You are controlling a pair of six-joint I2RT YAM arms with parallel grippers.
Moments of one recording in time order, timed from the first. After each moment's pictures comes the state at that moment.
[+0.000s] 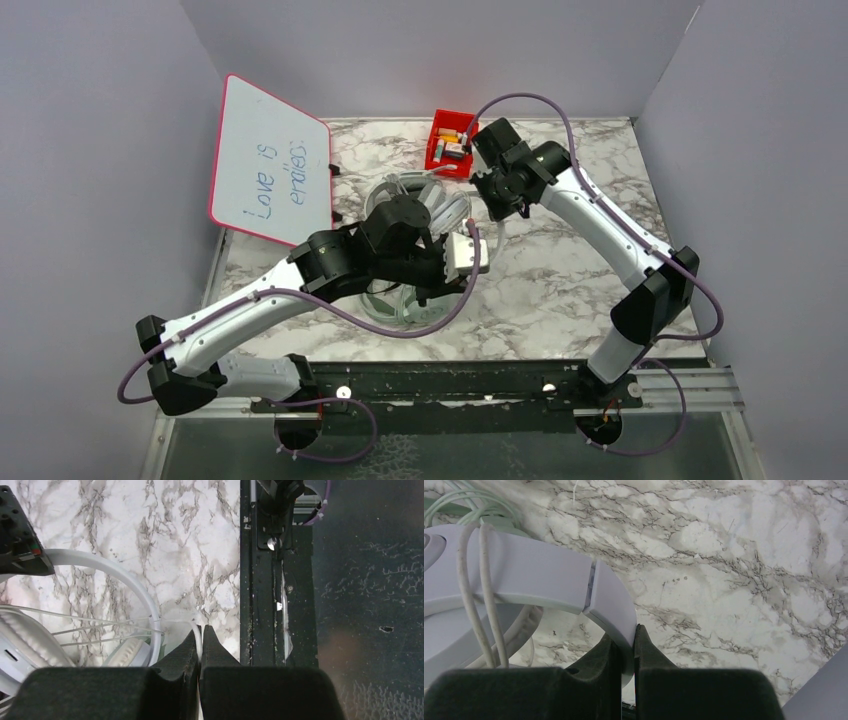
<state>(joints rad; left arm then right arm) -1.08 1.21 1.35 -0.70 0.41 0.27 0.64 1.69 1.74 -1.12 0.16 0.06</state>
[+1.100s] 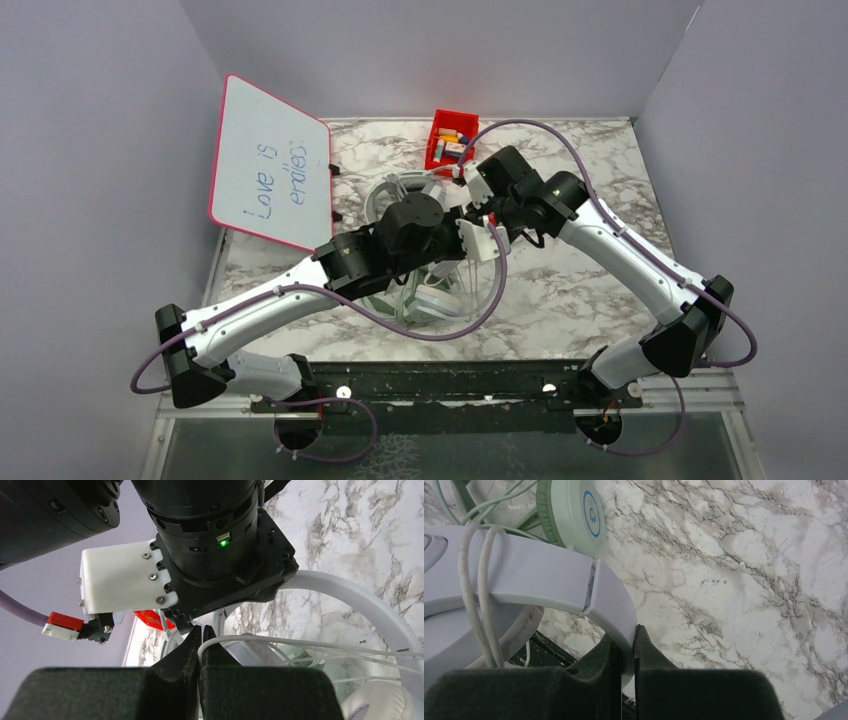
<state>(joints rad) -1.08 1.26 1.30 -0.39 -0.12 0.64 0.74 1.49 1.53 -1.06 0.01 -0.07</state>
